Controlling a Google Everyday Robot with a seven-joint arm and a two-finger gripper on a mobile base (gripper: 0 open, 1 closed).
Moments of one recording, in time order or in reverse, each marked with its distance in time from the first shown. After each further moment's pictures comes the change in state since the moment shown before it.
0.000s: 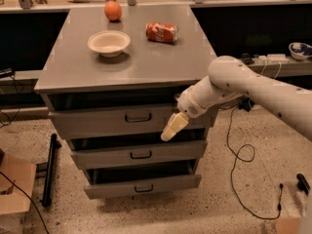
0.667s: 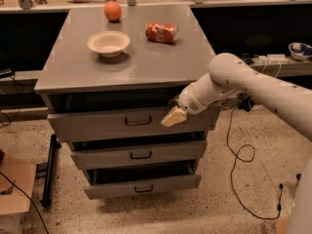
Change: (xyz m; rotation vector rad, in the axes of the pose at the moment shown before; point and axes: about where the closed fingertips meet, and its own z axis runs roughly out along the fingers) arm -0.002 -0.015 0.005 -0.017 -0.013 0.008
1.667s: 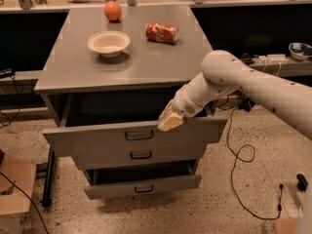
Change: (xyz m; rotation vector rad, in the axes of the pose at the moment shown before) arm -0.015 0.039 -0.003 -0.079 0.042 -0.105
